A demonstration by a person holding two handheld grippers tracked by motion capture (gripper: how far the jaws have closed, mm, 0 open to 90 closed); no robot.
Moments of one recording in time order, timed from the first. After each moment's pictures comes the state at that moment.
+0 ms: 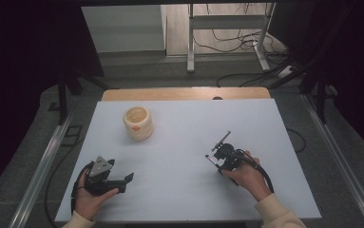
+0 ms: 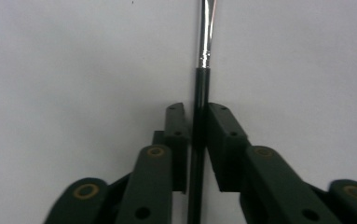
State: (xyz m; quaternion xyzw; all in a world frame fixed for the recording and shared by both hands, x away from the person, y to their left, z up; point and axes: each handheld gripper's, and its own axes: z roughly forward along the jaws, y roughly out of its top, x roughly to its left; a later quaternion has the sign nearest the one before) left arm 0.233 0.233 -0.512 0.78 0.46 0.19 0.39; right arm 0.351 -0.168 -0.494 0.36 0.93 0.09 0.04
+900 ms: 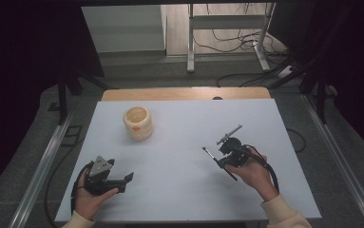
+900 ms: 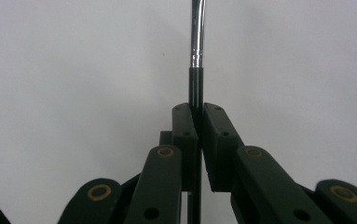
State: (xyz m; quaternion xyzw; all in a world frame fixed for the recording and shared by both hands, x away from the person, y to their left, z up) left arm 0.233 0.233 -0.513 0.78 0.46 0.19 0.39; right arm 0.343 -0.179 -0.455 0.35 0.92 0.19 0.04
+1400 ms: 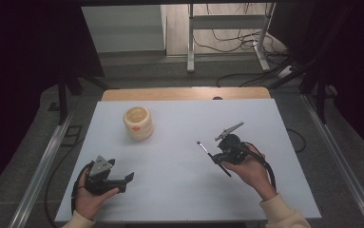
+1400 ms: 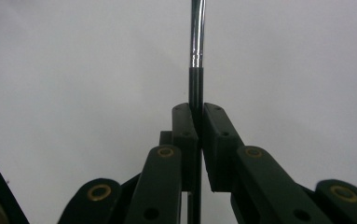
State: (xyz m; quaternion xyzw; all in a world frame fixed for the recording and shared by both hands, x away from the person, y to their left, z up) left arm 0.233 0.232 -0.512 0.77 0.46 0.19 0.39; right arm 0.341 -0.172 -0.440 0.33 0.91 0.25 0.04
